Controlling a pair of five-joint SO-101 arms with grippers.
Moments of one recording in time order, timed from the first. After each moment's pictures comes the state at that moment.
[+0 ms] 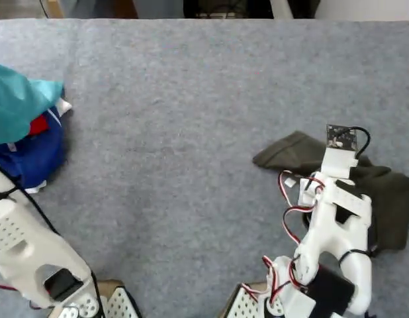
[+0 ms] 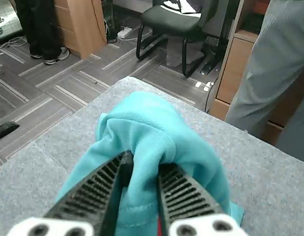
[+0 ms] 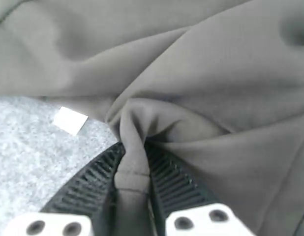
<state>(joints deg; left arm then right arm) -43.6 26.8 -92.5 94.5 -1.5 30.6 -20.3 62.5 35.6 21.2</state>
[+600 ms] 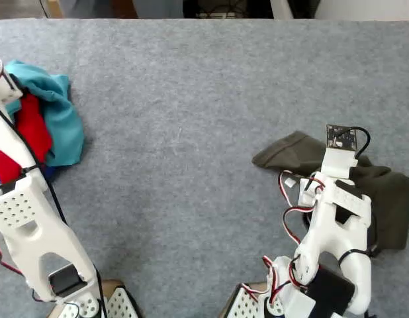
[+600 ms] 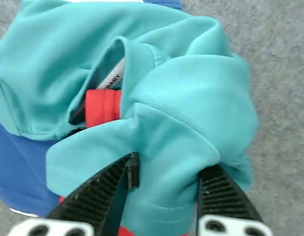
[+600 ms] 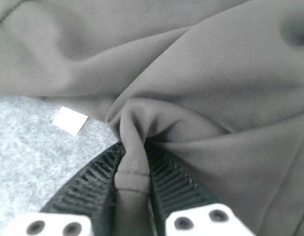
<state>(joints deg) -31.8 36.7 -66.9 100.4 6.8 30.6 -20.3 62.5 35.6 21.2</state>
